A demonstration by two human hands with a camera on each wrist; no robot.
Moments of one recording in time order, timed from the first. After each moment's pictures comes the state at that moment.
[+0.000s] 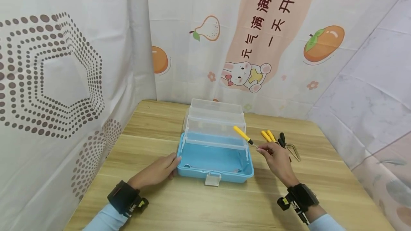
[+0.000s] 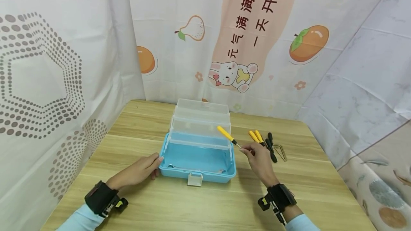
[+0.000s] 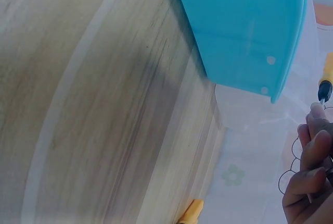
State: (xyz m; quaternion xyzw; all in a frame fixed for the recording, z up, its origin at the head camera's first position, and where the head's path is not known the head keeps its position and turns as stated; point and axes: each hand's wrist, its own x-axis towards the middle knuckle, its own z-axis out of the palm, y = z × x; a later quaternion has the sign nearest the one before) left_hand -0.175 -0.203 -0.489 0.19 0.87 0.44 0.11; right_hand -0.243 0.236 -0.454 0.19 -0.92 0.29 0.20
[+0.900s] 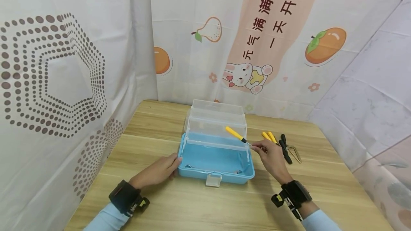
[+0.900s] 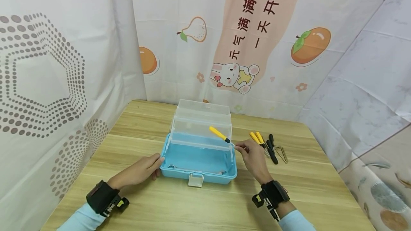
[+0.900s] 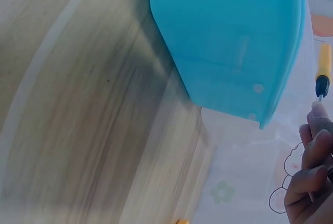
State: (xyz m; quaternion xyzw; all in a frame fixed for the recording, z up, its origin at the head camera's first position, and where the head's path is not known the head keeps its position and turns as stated) left_hand -0.176 -0.204 -0.490 0.18 0.87 0.43 0.11; right_hand -0.250 0.214 -0.449 0.20 -0.91 0.30 0.20
